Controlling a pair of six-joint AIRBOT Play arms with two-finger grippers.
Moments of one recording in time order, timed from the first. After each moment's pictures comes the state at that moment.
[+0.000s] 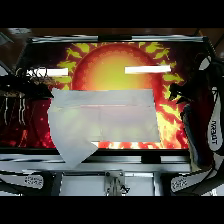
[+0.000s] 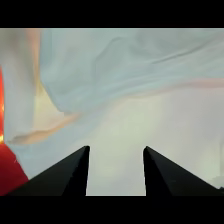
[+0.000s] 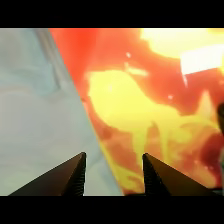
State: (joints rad) left arm 0.24 -1.58 1.51 1.09 -1.44 -1.28; right arm -0.17 -1.69 1.69 -1.42 1.63 1.67
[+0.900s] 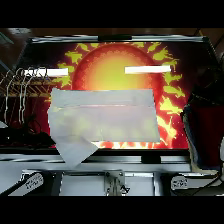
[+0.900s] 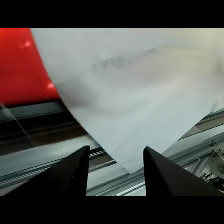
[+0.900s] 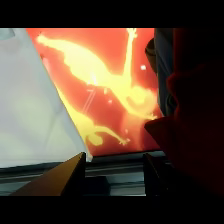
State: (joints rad) left arm 0.52 -1.14 0.57 1.05 -1.42 -1.02; right arm -0.33 -1.57 1.69 -1.41 1.77 1.53
